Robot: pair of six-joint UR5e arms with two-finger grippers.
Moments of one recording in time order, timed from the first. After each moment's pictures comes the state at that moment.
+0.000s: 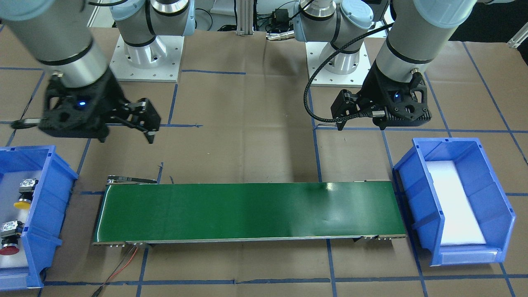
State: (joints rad) left arm -1.55 -1.64 -1.55 -1.53 1.57 -0.01; right arm 1.69 -1.44 1.46 -1.64 -1.56 0.13
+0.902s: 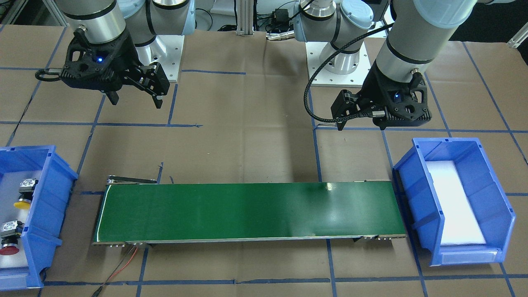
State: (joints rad) left arm -1.55 -1.64 -1.55 -1.53 1.57 -0.01; right arm 1.61 -1.62 1.64 -1.66 -1.55 0.15
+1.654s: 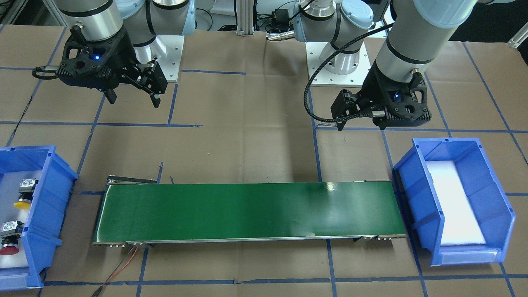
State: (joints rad) left arm -1.55 -1.64 -1.55 -1.53 1.56 -0.01; right arm 1.61 -1.62 1.65 -1.66 -1.55 0.14
